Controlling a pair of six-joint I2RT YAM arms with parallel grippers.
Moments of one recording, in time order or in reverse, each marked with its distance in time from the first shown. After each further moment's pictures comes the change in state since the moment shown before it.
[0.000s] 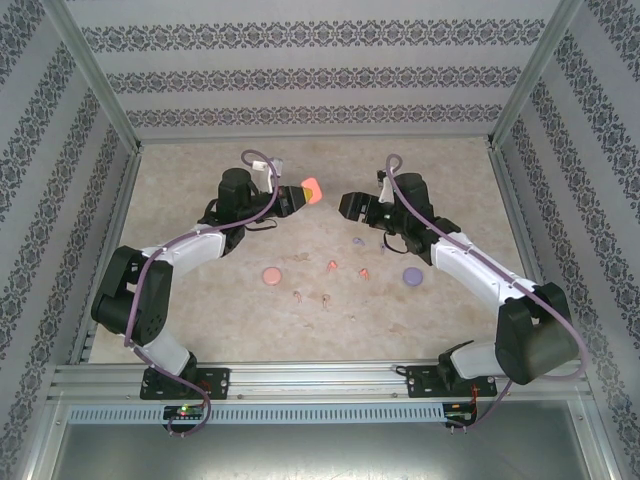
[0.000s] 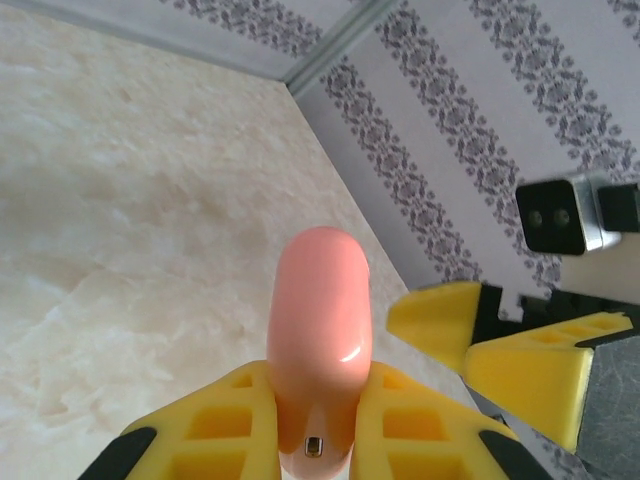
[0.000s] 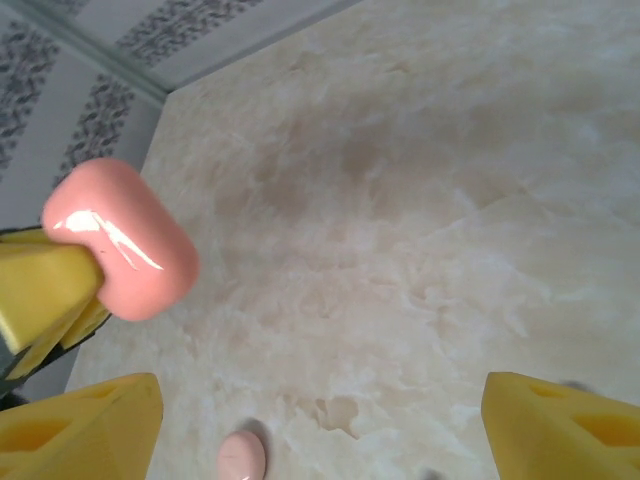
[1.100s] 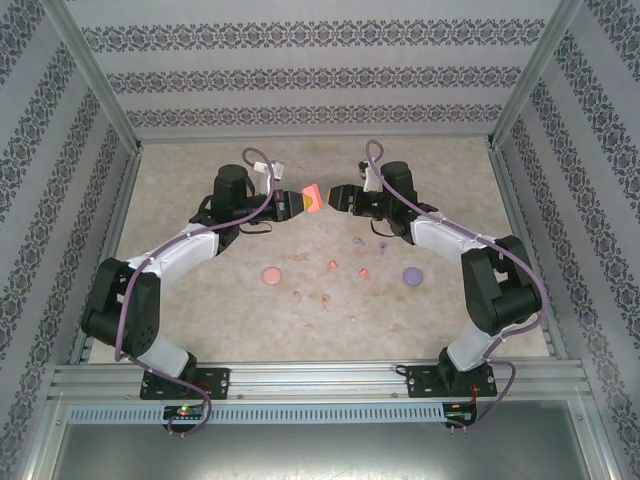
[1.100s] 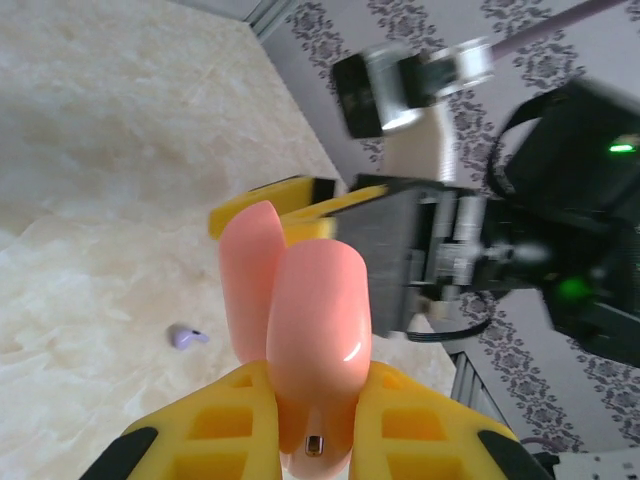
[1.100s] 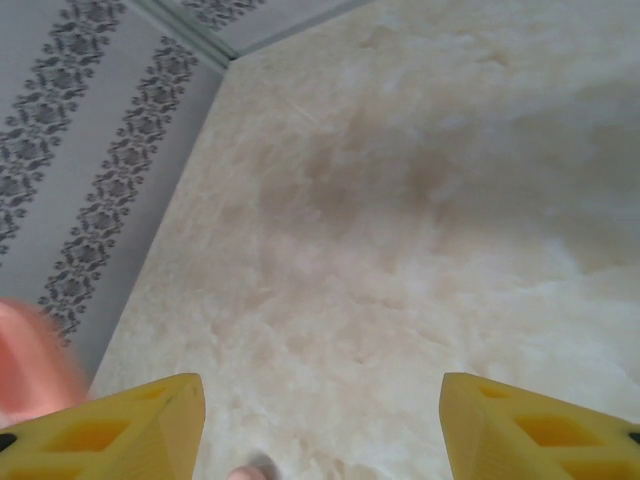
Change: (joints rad) left arm 0.006 -0.095 0.020 -0.179 0.103 0.049; right arm -0.038 0.298 0.100 0.209 -0.209 -0.019
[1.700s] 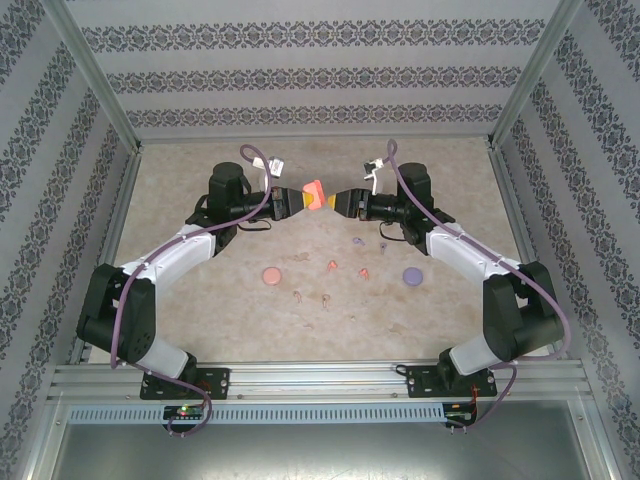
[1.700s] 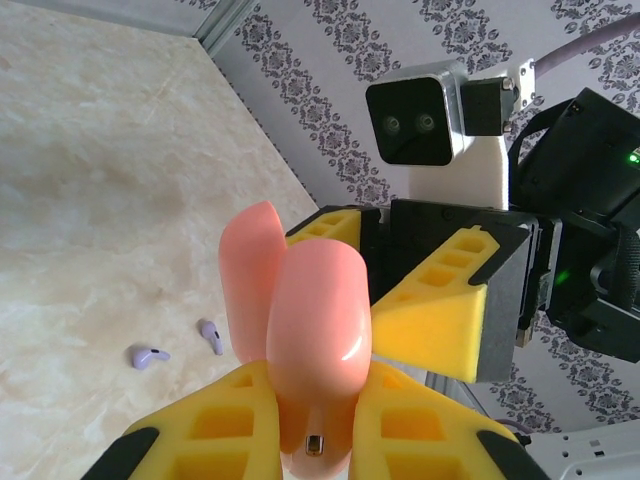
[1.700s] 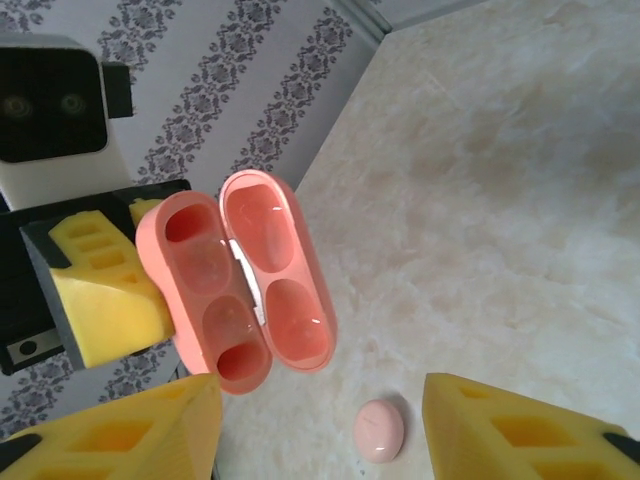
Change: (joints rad) left arm -0.002 -0.024 0.002 0.045 0.060 -0.005; right arm -0.015 -0.177 -0.071 0.043 -0.277 0.038
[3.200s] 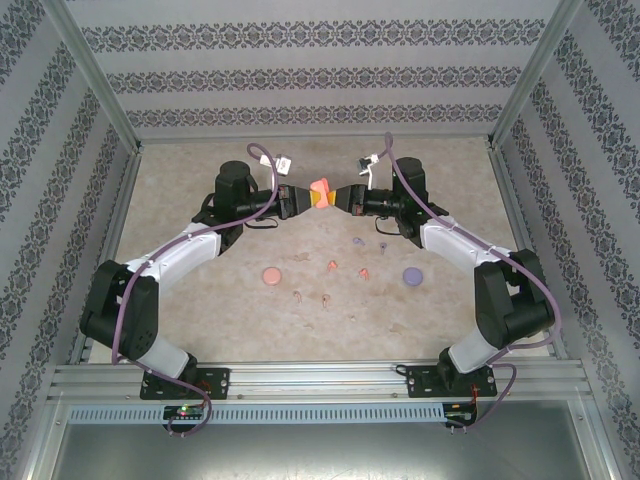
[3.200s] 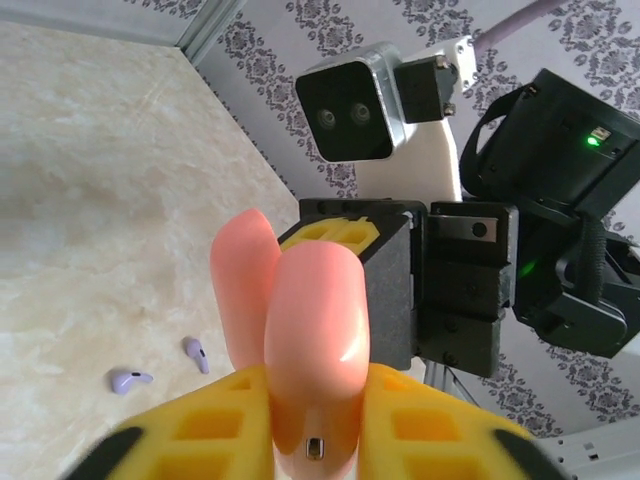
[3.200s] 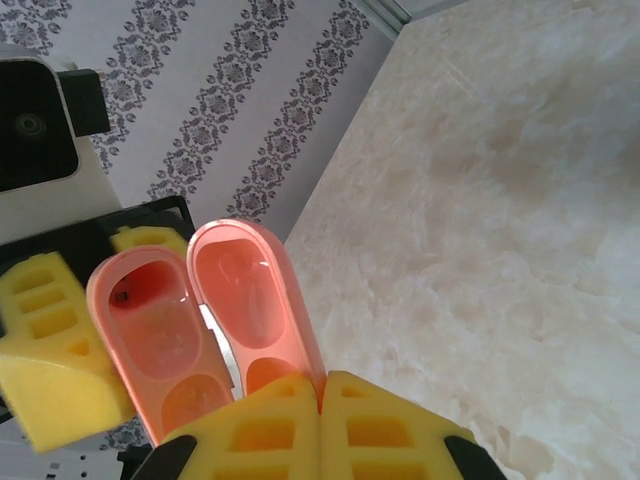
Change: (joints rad) left arm -0.040 0.025 0.027 0.025 -0.040 0.002; right arm 0.005 0.080 0.054 0.036 -0.037 0.052
